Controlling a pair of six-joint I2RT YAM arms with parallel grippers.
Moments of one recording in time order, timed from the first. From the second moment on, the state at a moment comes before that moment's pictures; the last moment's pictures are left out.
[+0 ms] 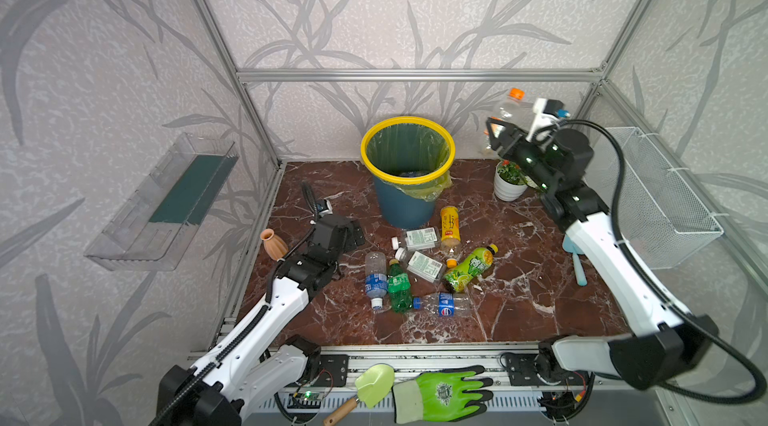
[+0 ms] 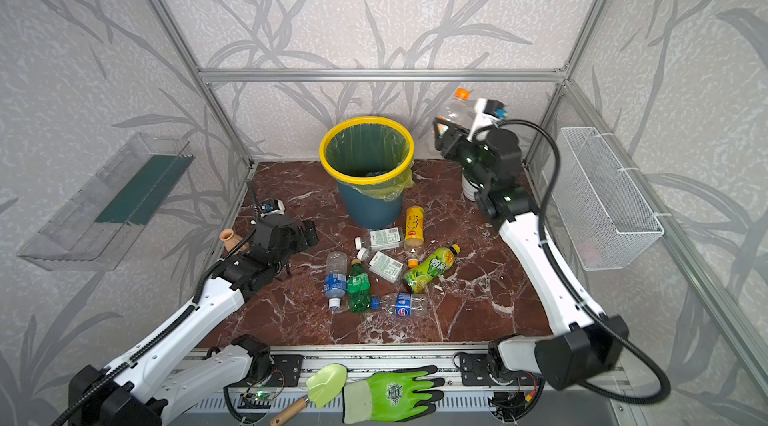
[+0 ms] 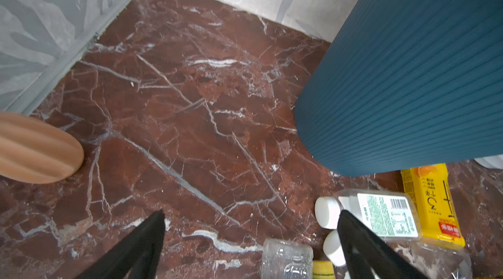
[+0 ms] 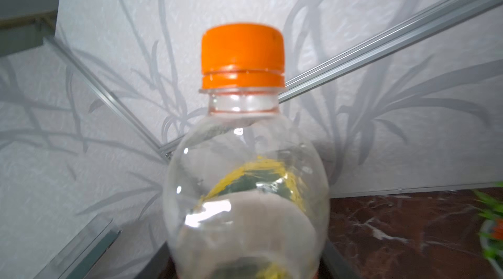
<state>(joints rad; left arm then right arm) -0.42 0.98 0.74 -0.44 -0.38 -0.60 0.35 1.46 1.56 -0.07 -0.20 0.59</state>
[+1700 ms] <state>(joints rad) -0.71 1.35 0.75 -0.65 -0.17 -0.76 0.13 1.09 0.66 -0.06 -0.25 0.68</state>
